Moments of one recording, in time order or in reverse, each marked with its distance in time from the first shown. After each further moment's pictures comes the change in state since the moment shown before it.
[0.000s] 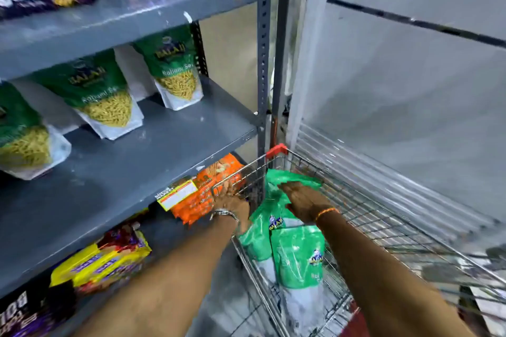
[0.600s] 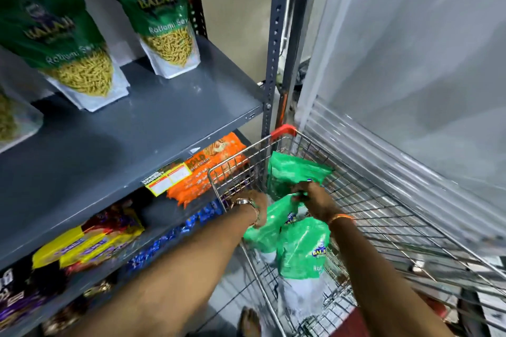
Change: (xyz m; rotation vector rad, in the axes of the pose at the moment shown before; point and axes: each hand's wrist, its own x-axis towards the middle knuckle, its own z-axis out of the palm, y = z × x) left_hand 0.044 0.033 0.015 -0.058 -0.242 0.145; right_hand 0.023 0.042 0.066 0.615 0.074 0.126
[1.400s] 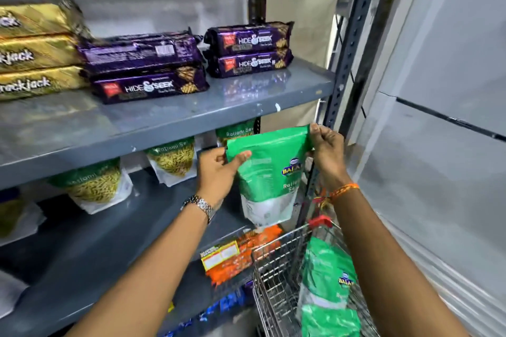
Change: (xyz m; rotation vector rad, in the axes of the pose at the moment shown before) left_hand -0.152 -0.175 -0.192 -1.624 1.246 0.193; right_hand 0.075 -0.338 -0.164 0.800 0.499 -0.397
